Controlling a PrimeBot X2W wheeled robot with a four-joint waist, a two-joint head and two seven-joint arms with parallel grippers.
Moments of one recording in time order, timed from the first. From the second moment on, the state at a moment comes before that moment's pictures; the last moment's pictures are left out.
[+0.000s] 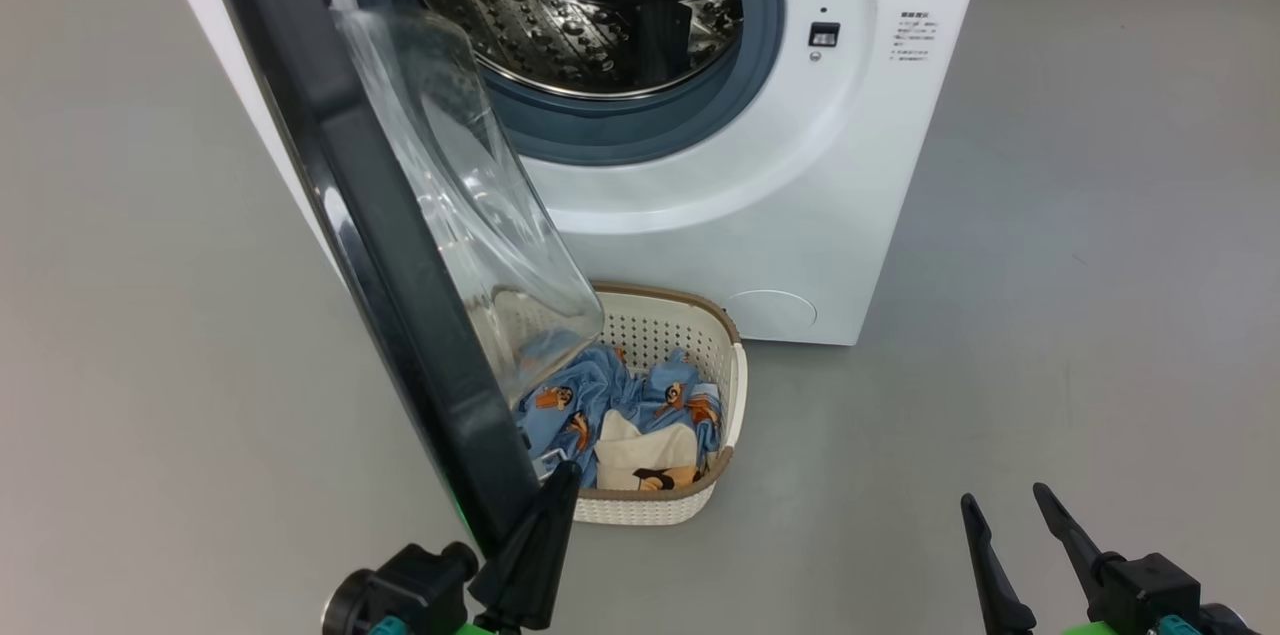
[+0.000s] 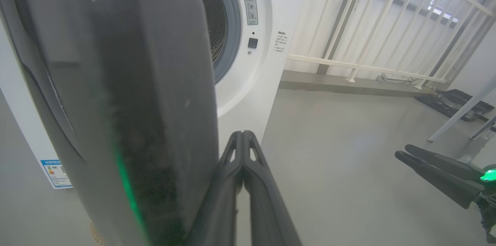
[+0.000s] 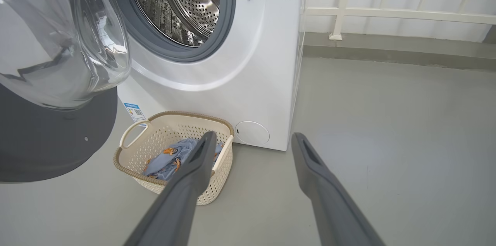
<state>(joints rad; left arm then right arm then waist) -0.05 0.05 -0.43 0.09 -0.34 -0.02 -0.23 0.06 -0.05 -0.07 0.21 0.07 0.13 -0.25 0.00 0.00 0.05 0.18</state>
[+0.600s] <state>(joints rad) -0.02 0.06 -0.43 0.01 -0.34 0.05 -0.17 0.06 -0.04 -0.06 0.21 0.07 0.13 -0.25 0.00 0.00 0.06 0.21</state>
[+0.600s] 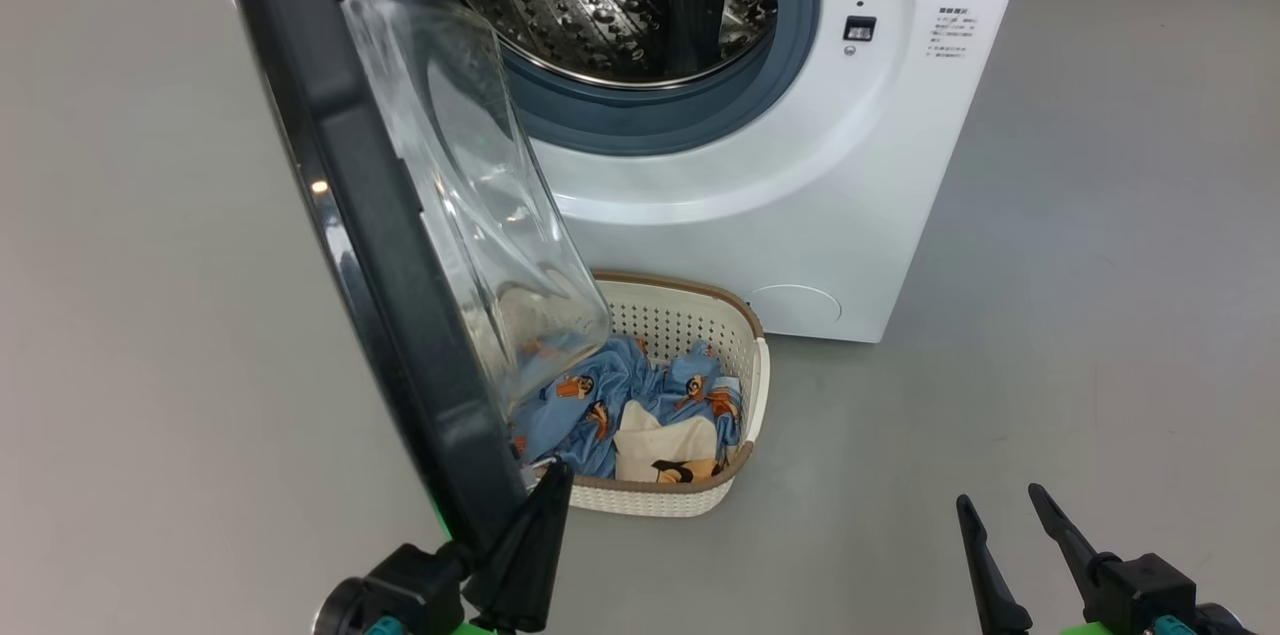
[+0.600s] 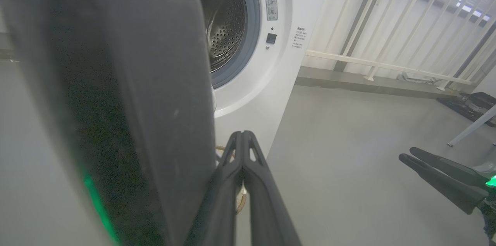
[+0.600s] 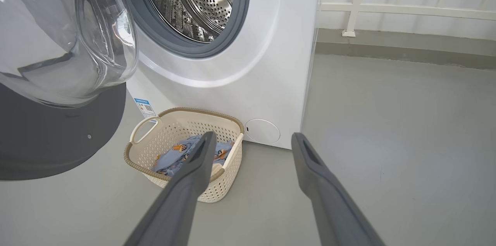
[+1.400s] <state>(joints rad) 0.01 0.08 -0.43 -0.07 -0.34 0.09 -0.13 0.06 -0.04 -0.07 0.21 0.07 0.13 -0.25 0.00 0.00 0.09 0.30</state>
